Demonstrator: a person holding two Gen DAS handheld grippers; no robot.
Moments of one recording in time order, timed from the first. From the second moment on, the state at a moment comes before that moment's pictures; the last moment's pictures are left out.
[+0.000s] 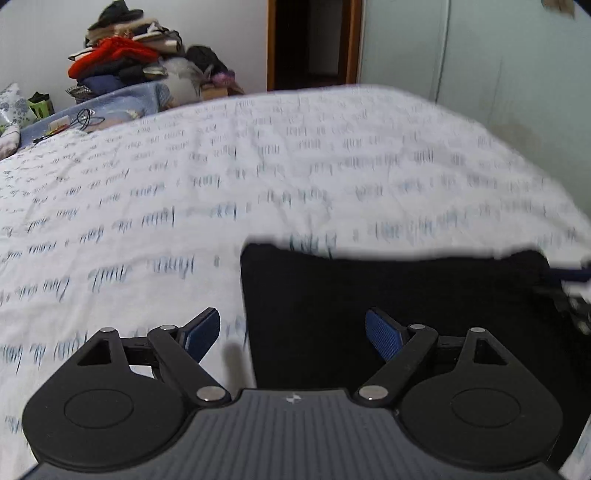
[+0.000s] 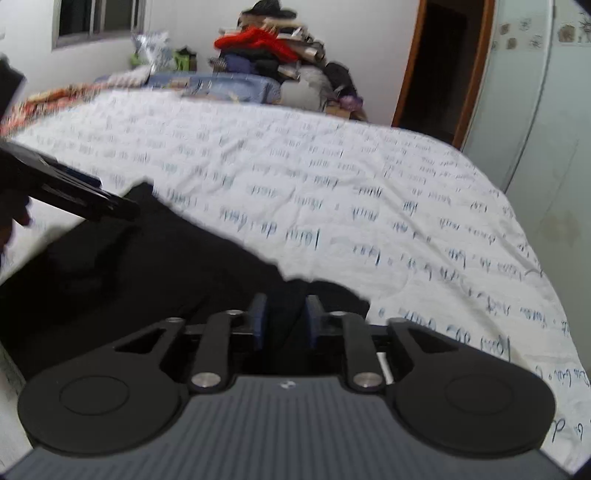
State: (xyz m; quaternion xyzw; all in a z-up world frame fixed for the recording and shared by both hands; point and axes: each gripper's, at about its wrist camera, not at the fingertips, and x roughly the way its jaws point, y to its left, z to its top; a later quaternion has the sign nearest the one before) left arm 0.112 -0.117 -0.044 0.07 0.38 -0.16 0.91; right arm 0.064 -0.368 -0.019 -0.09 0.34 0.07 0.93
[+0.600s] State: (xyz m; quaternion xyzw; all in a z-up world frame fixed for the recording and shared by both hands) left arm 0.078 -0.081 -0.056 -0.01 0.41 -0.27 0.87; right arm 0.022 -0.453 -0.047 0.19 0.36 0.10 0.91
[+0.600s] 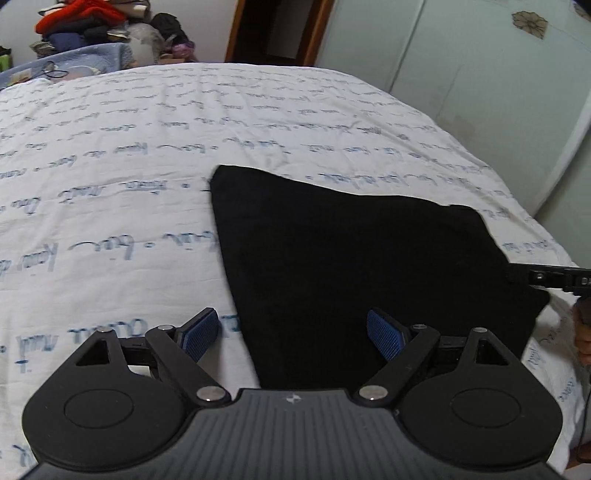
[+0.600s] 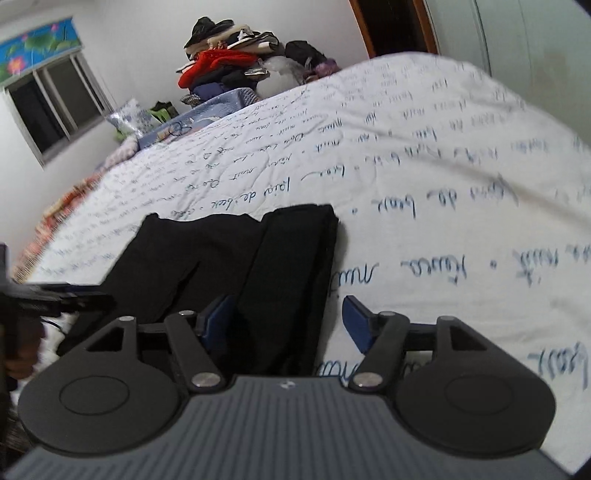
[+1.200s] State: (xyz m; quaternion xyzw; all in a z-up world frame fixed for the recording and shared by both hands) left arm 0.073 -0.070 -0.046 -0.07 0.38 -0.25 0.89; right arm 0.026 -0.439 -0.060 0.24 0.35 0.13 0.89
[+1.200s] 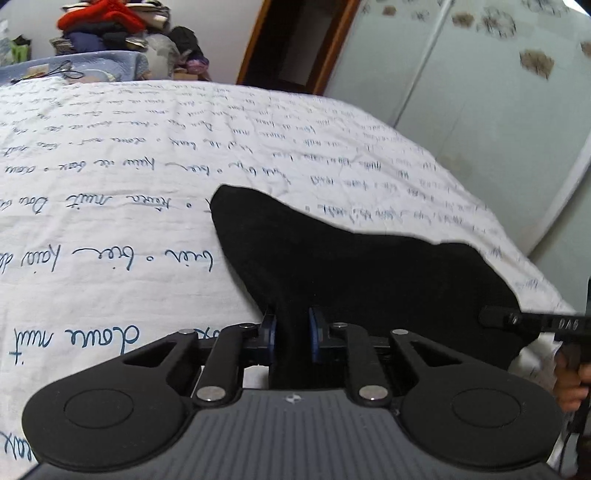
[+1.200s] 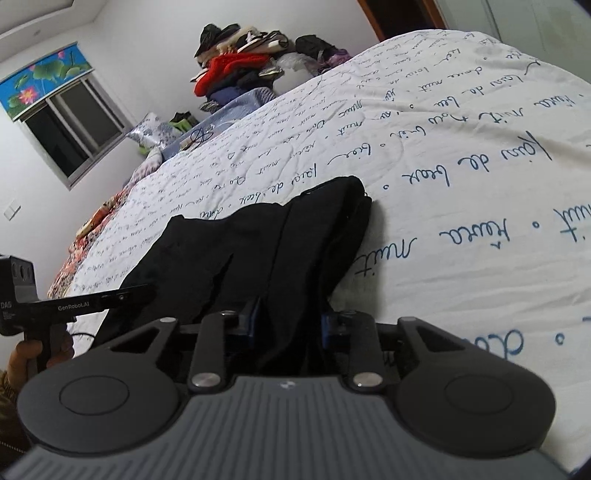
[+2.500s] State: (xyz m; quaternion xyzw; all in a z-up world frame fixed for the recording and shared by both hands) left arm 0.108 -0.114 -0.048 0.12 0.35 -0.11 0.92; right arm 0.107 -0.319 -0.022 -0.02 0.33 0.08 0.94
